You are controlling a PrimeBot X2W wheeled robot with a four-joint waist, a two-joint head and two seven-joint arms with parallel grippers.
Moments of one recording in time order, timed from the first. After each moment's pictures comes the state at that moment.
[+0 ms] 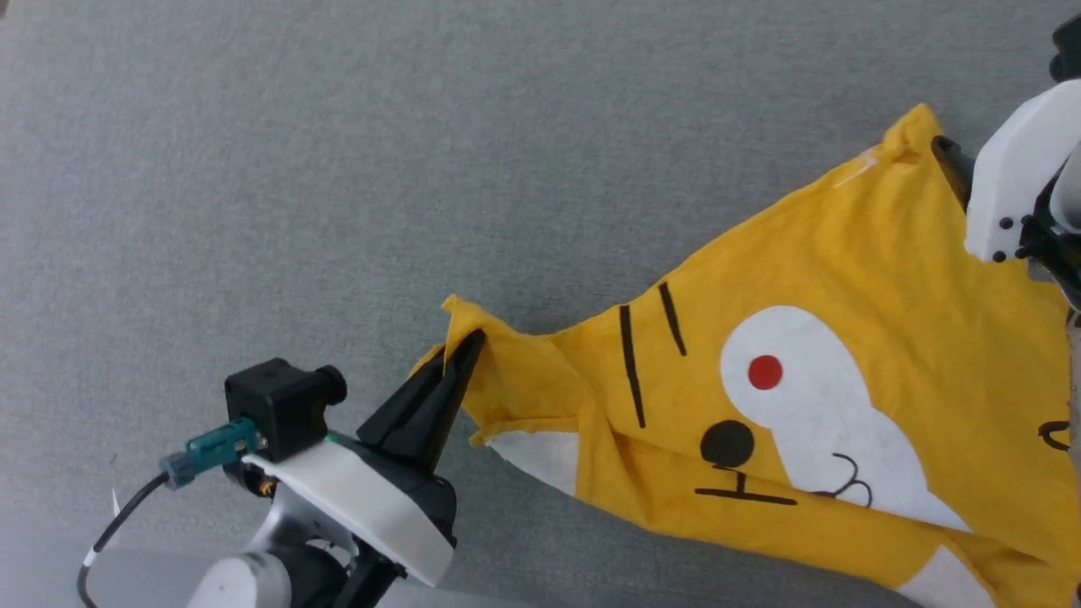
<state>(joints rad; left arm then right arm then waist) -0.06 0.25 -0.29 -0.38 -0.59 -0.04 0.27 -0.69 -0.25 -0.07 0.22 0.18 0.13 0.83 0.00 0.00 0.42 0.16</state>
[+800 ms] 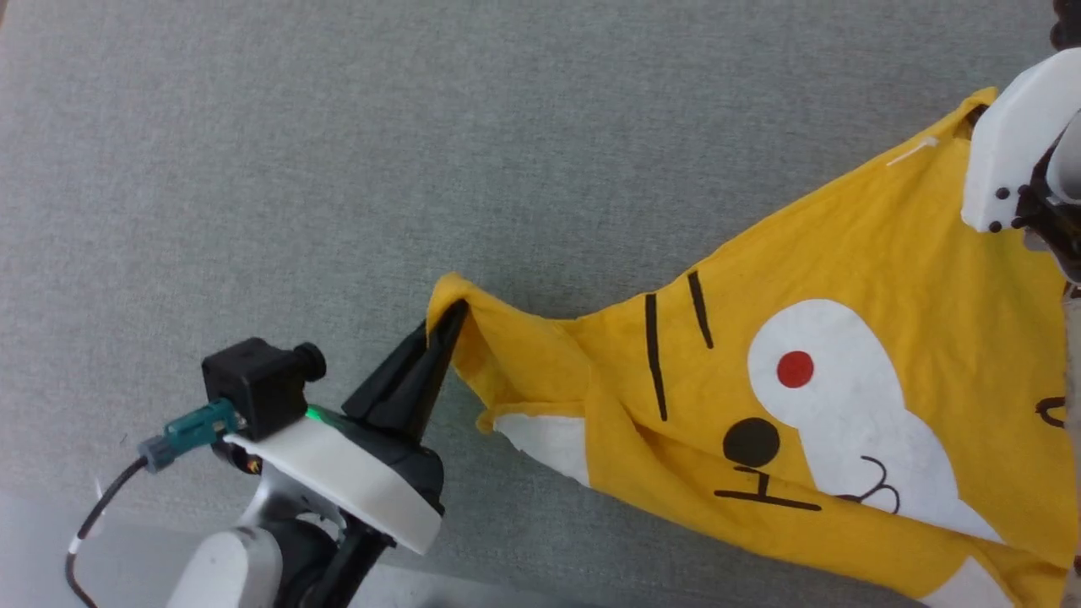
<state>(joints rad) -0.11 0.24 -0.27 -0.33 -0.61 -0.06 0.21 -0.77 -0.26 -0.06 0.32 0.15 0.13 0.78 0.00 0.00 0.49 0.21</state>
